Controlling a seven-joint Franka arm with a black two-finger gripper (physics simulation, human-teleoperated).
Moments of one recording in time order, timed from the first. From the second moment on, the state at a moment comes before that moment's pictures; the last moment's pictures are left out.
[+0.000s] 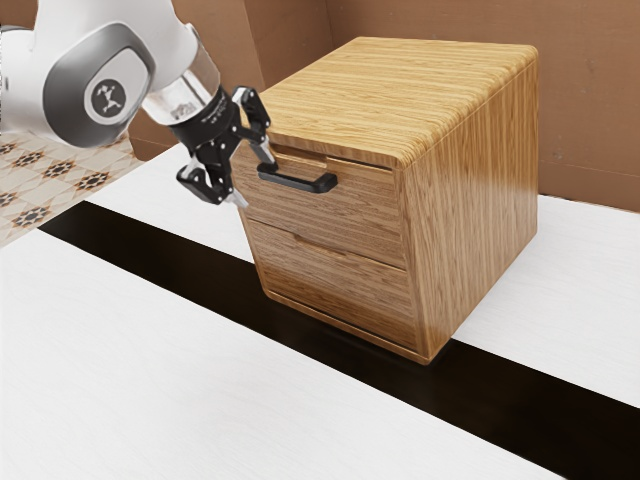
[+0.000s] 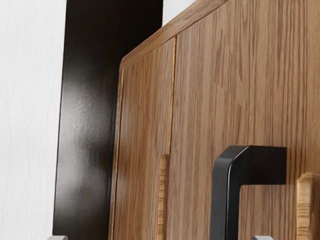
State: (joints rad) arm -0.13 -0.08 0.19 -1.60 0.06 1.94 -1.58
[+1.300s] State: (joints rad) arm -0.12 -0.06 0.18 -1.60 0.06 1.92 -1.62
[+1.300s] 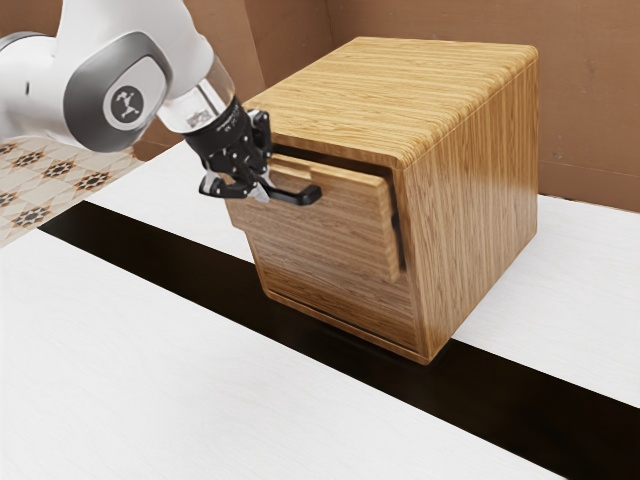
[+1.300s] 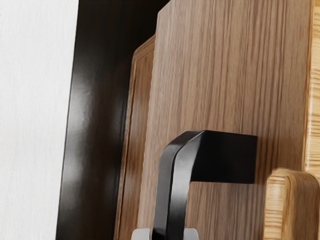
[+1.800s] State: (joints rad) arm -0.13 -0.20 0.14 -1.75 0.06 1.91 -1.64
